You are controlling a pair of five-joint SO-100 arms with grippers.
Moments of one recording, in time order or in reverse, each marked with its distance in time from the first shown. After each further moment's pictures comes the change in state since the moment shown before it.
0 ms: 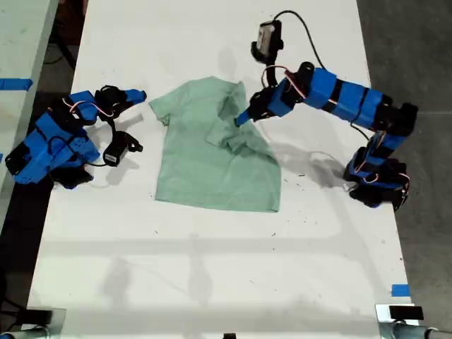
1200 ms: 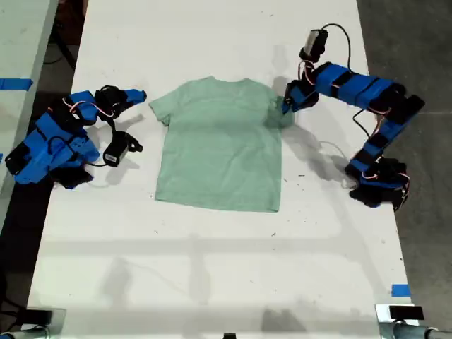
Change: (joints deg) arm 0 0.0 0.0 0.0 0.0 0.0; arm 1 25.9 -5.1 25.2 -20.0 2.3
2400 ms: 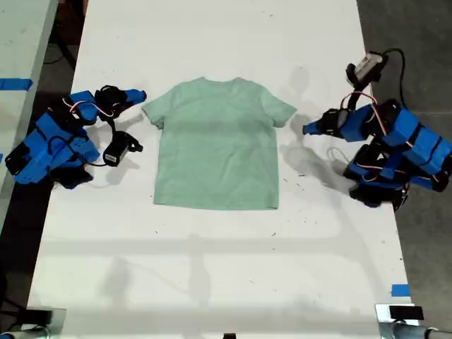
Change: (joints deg) arm 0 0.0 0.0 0.0 0.0 0.0; arm 1 -14.9 74.8 40.3 17.4 11.3
